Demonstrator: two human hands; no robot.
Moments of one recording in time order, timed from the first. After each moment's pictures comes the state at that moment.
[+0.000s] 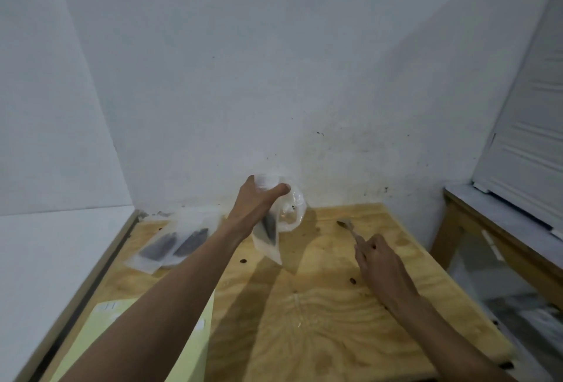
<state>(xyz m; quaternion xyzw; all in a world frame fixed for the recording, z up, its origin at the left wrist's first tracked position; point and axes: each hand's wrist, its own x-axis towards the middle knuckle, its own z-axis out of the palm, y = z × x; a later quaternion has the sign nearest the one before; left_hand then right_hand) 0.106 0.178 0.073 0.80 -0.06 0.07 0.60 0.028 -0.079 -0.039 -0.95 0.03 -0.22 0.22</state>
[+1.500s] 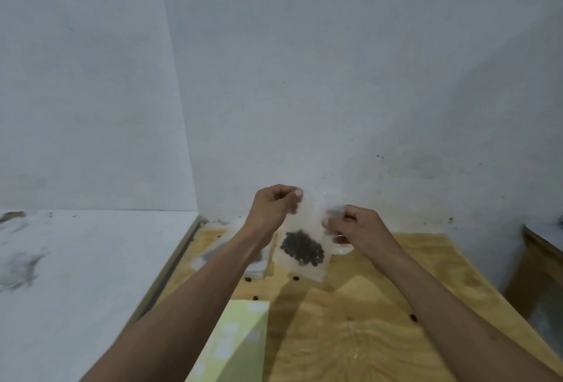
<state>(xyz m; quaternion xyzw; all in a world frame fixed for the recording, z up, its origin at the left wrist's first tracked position) 0.093 0.249 0.093 0.72 -0.05 0.11 0.68 0.067 0.051 0.079 -0.78 -0.07 -0.02 0.62</state>
